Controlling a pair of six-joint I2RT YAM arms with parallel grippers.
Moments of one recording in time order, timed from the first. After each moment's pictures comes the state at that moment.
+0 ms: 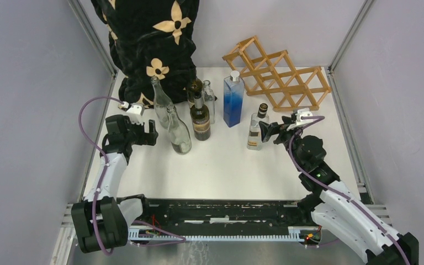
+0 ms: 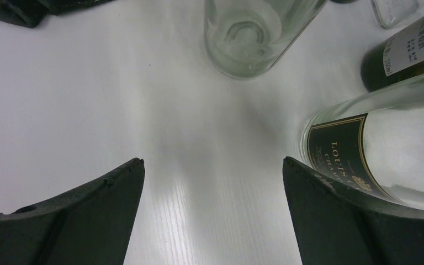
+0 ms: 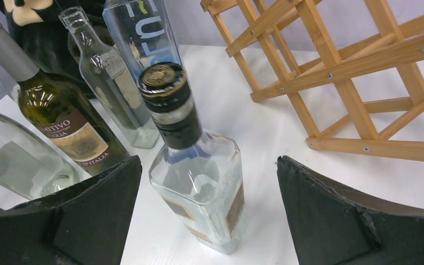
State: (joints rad) left arm 0.18 1.05 0.62 -0.20 0.34 0.21; right arm 0.54 0.70 0.46 0.25 0.22 0.16
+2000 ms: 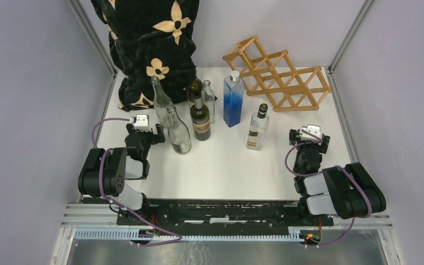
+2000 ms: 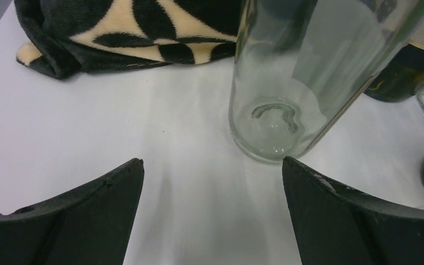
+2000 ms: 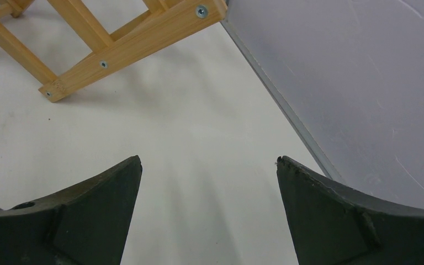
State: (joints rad) left arm 0.03 1.54 0.20 1.19 0.08 0.01; right arm 0.19 1.36 0.01 1.37 0.57 -0.24
